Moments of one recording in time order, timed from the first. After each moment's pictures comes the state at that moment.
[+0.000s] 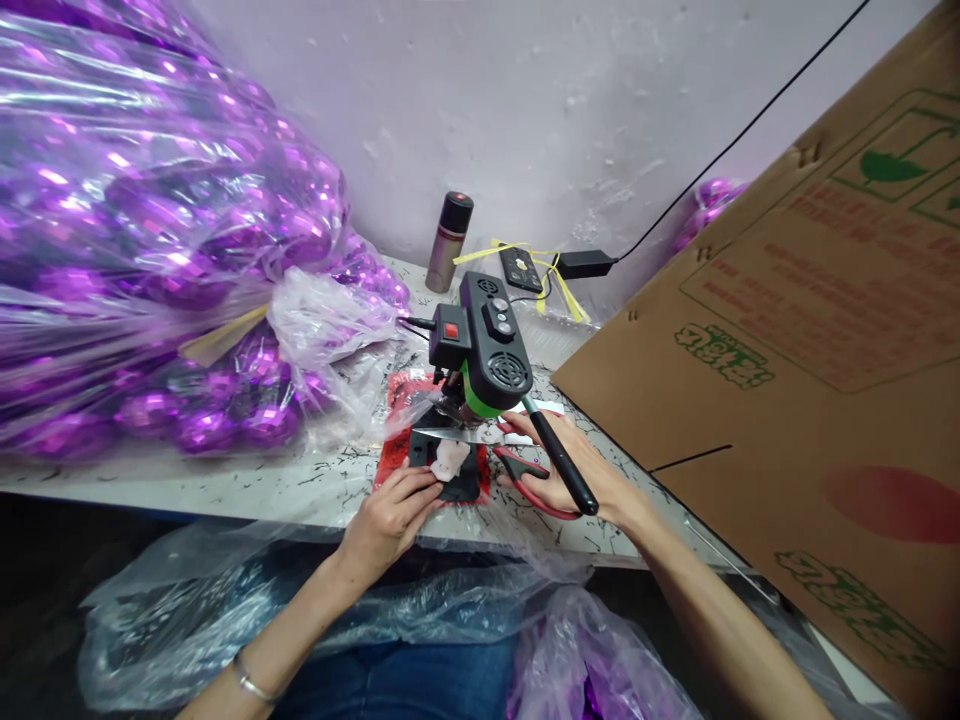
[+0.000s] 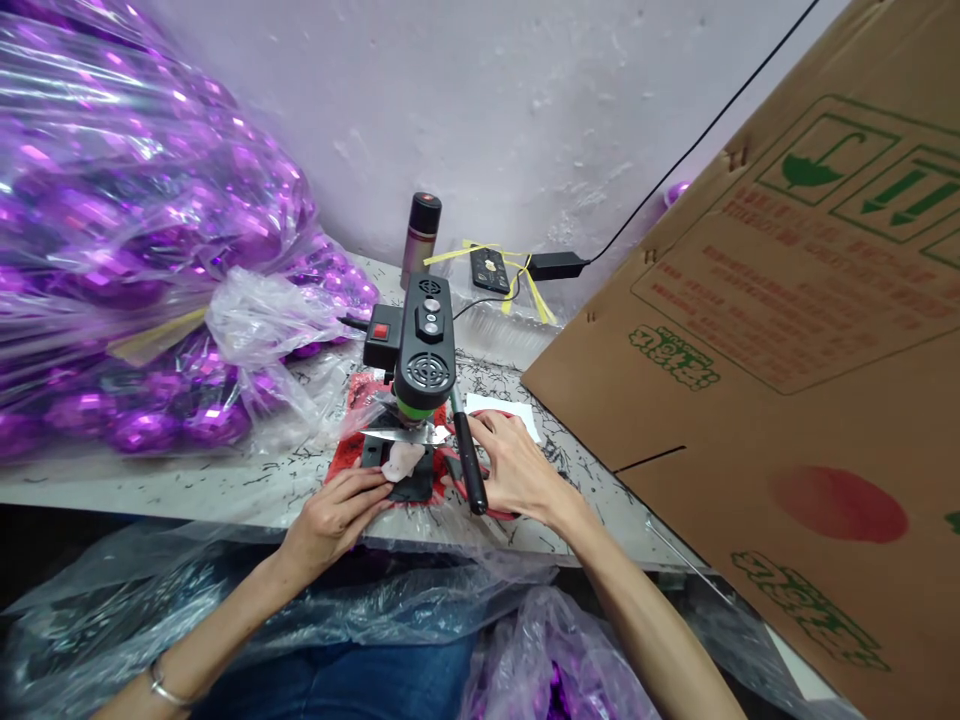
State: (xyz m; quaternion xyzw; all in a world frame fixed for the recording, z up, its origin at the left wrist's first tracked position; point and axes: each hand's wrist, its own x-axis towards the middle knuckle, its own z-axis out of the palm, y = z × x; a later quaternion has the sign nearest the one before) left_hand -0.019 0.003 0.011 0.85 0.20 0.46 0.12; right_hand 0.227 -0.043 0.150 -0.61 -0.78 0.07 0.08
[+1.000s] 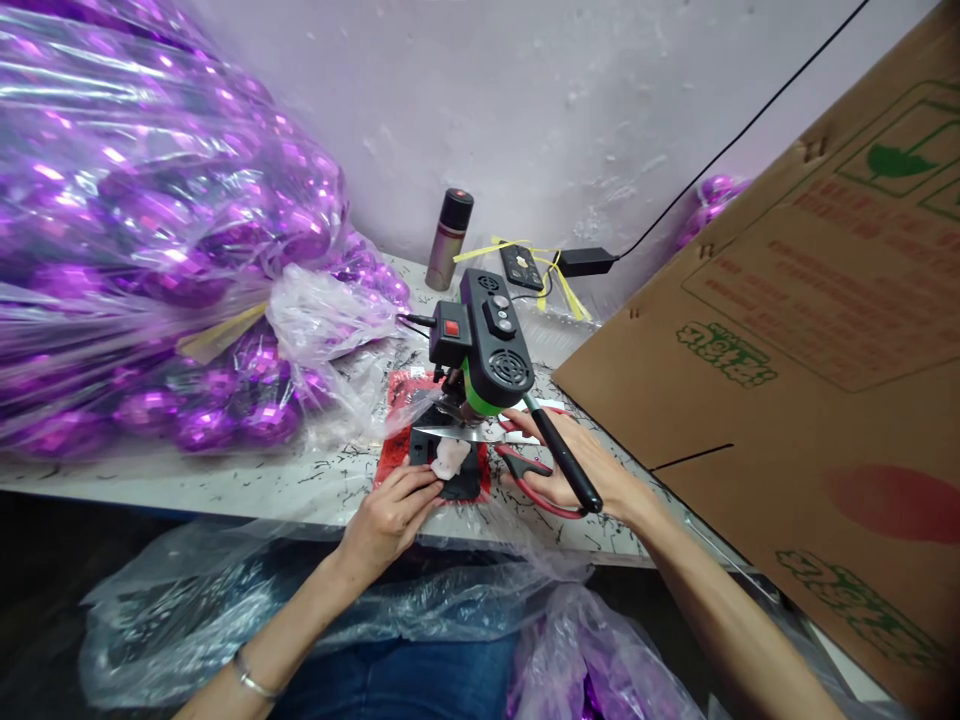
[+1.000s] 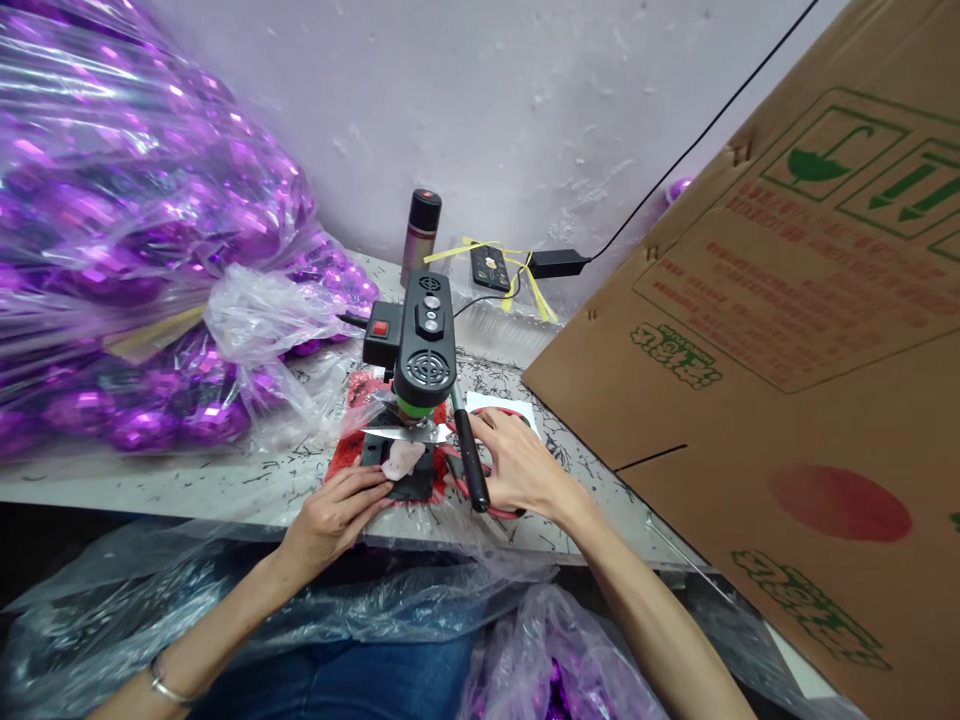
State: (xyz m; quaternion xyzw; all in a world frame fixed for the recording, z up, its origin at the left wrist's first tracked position) left_hand -0.019 0.003 0.010 0.85 0.20 0.47 0.12; right_hand 0.226 -0.042 0.159 -0.62 -0.77 0.10 0.07
